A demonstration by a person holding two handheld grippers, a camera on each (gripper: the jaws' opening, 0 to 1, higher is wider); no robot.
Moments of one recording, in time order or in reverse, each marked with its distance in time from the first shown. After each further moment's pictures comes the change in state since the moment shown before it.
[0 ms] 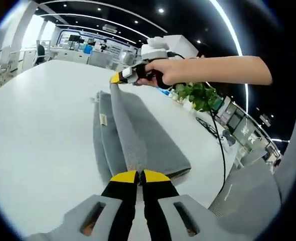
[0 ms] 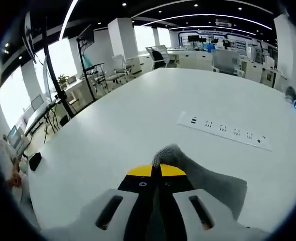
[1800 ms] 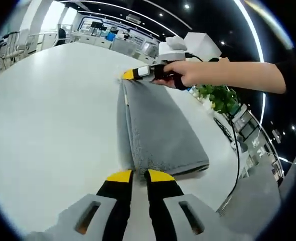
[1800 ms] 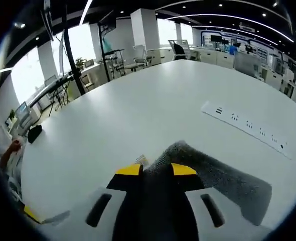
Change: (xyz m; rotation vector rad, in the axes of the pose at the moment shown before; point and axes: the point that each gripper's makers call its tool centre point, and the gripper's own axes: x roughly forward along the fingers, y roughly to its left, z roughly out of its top) left arm 0.000 0.032 -0.021 -0.118 0.024 0.118; right arm 0.037 0.011 -0.036 -0.164 0.044 0.124
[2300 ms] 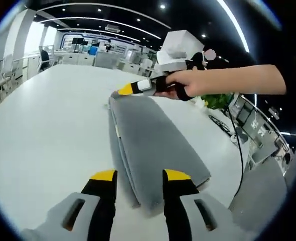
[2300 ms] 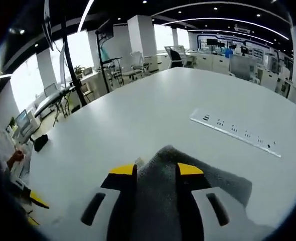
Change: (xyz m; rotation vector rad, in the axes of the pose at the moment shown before) left arm 0.020 -0.006 0.057 0.189 -0.011 -0.027; right arm -0.039 -0.023 0.013 0.089 -0.064 -0.014
